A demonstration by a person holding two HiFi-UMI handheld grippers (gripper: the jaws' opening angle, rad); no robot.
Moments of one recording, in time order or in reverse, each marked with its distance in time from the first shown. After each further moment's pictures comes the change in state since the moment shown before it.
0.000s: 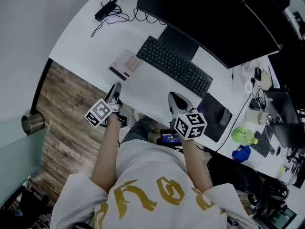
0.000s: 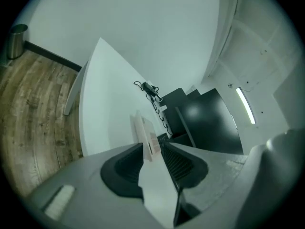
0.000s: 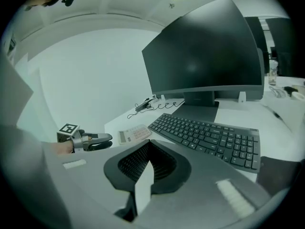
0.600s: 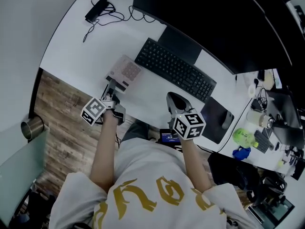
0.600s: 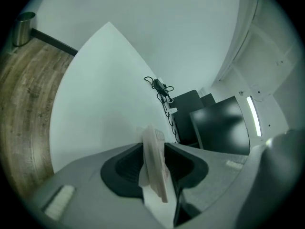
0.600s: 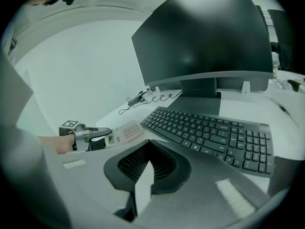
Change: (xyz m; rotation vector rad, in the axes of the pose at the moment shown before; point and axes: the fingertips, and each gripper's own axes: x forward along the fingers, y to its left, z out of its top) left arm 0.059 0.030 0.035 -0.114 0.025 0.043; right arm 0.053 -0.020 -0.001 0.052 0.083 -0.044
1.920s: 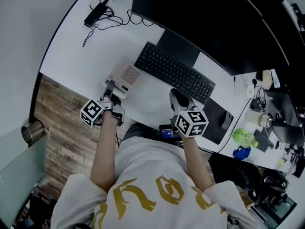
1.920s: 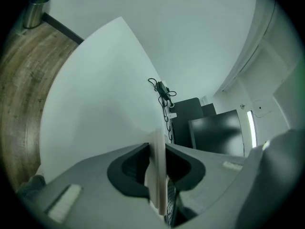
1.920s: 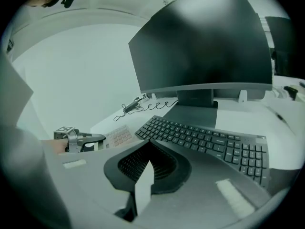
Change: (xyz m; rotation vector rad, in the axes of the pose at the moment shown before) left arm 0.006 -0.006 0.011 -0.145 -0.015 -0.040; right arm 0.002 -0.012 0.030 0.006 -0.067 -0.047
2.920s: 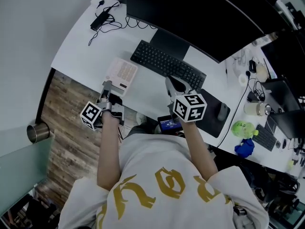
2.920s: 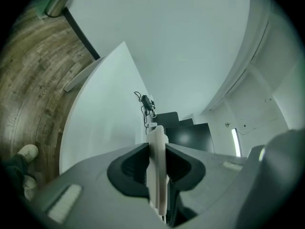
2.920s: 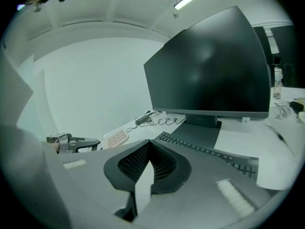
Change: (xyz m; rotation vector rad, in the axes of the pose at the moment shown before) left arm -0.084 -0.066 -0.029 -0.095 -0.178 -0.161; right arm -0.056 0.019 0.040 -0.097 -0.127 0.114
